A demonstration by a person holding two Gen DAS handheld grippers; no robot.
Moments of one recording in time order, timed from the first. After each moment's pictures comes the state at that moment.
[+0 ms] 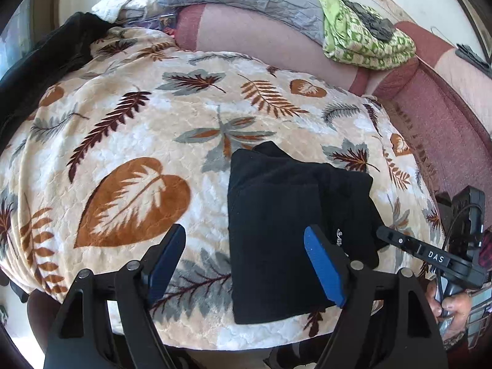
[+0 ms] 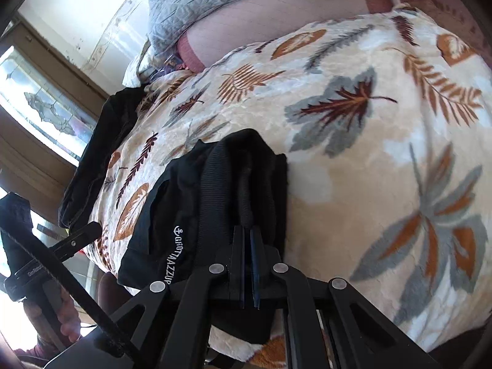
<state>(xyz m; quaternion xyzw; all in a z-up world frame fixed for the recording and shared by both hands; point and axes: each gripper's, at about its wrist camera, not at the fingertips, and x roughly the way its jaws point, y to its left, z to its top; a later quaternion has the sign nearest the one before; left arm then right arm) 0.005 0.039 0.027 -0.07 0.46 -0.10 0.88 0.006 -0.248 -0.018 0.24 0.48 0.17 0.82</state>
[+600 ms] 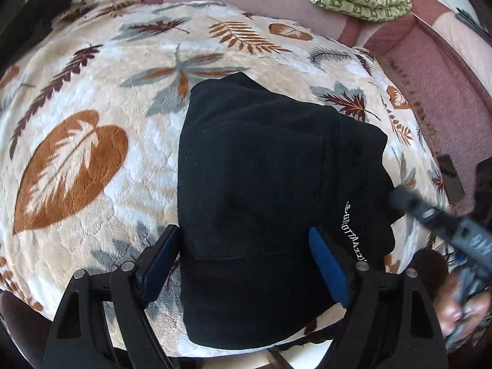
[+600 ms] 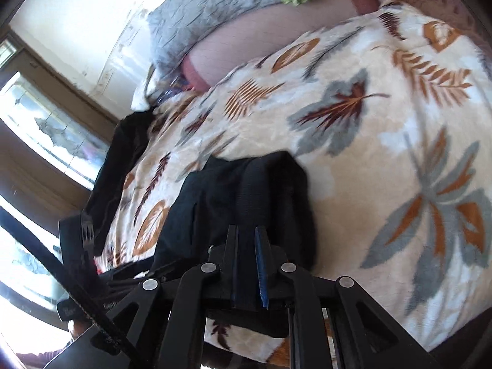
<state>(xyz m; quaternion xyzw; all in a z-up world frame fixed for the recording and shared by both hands) 0.023 0.001 -0.041 -0.06 0.54 -0.14 0.83 -0.008 -0.244 -0.014 0.29 0.45 0.19 0.83</state>
